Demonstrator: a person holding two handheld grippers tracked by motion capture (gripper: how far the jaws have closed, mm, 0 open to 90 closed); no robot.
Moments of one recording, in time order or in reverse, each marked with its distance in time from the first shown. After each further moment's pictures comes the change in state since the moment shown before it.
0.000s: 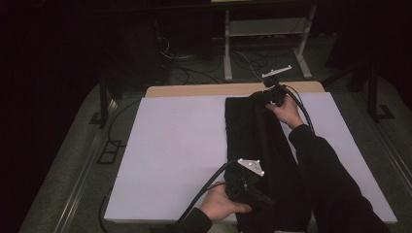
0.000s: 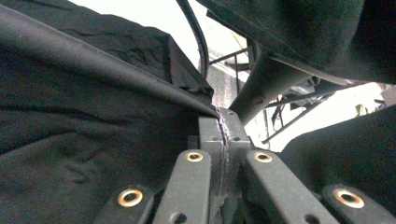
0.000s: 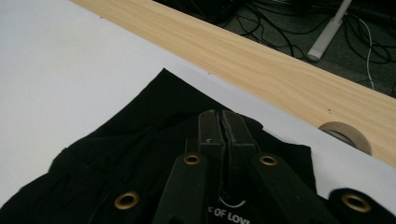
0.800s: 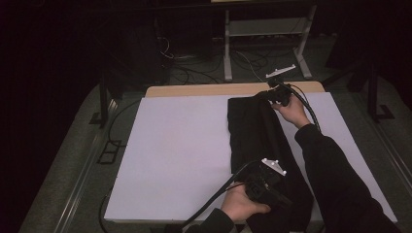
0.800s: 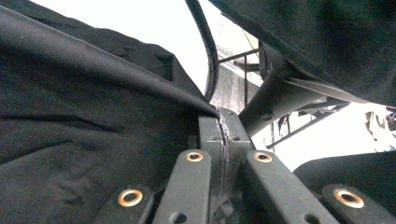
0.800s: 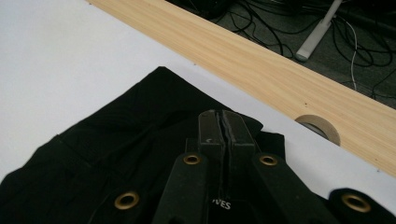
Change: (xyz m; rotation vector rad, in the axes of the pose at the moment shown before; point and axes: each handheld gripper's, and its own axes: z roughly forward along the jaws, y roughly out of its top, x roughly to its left) left arm -0.003 0.027 0.040 0.033 0.041 -0.052; right arm -0.008 -0.003 -0.012 0.020 -0.035 -0.049
